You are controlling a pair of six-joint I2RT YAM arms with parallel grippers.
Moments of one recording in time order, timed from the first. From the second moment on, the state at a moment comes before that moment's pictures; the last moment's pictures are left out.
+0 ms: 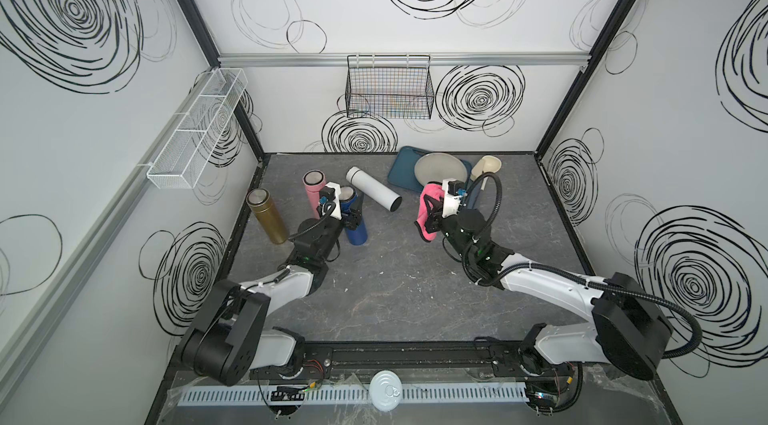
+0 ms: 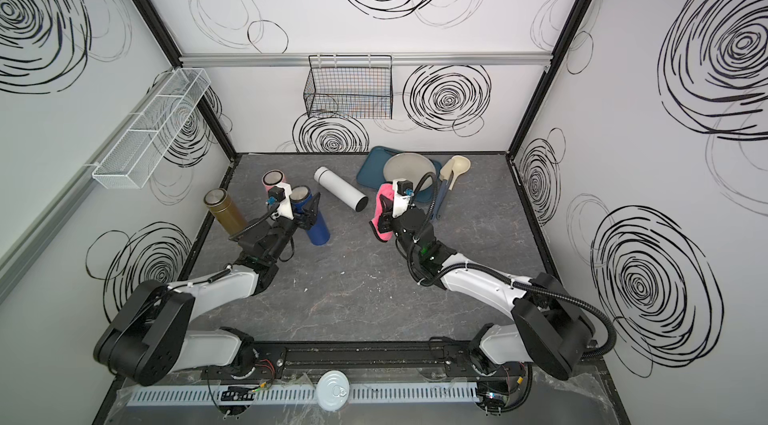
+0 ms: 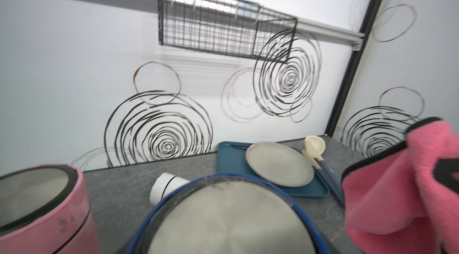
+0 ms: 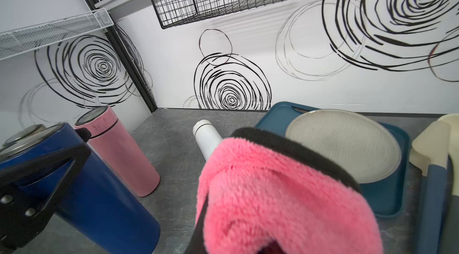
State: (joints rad) left arm -0.36 1.29 0.42 1.02 0.07 -0.12; right arm 0.79 1.32 0.70 0.53 0.27 0.30
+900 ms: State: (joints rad) left arm -0.63 1.14 0.37 1.07 0.16 -0.16; right arm 1.00 1.19 0.54 0.74 -0.03 0.40
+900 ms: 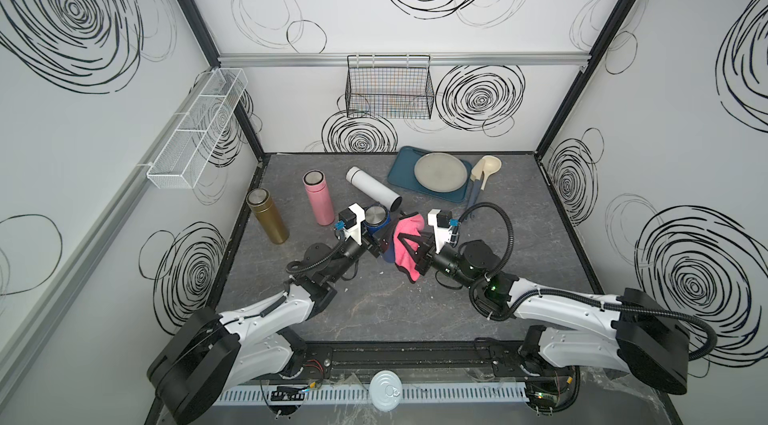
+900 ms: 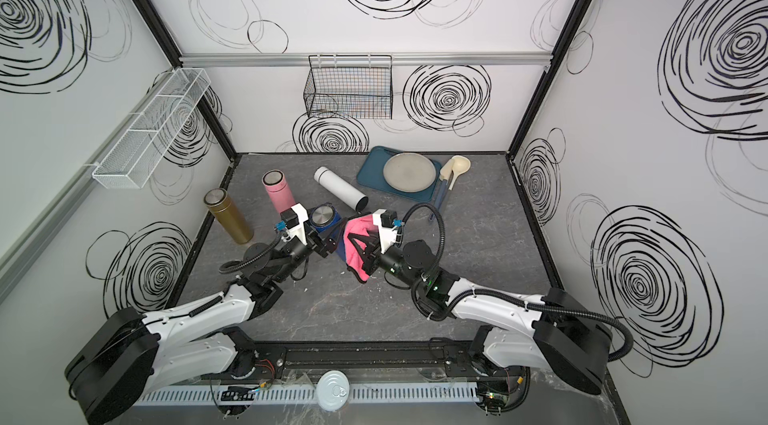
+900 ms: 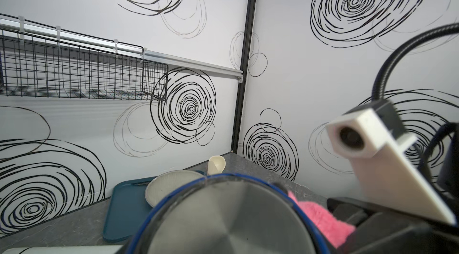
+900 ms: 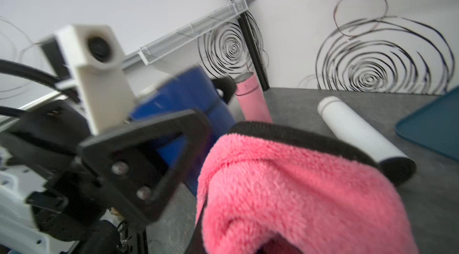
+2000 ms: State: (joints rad) left arm -0.71 1.14 0.32 1.09 0.23 -0.07; right arm 0.90 1.44 0.39 0.99 -0.10 0.56
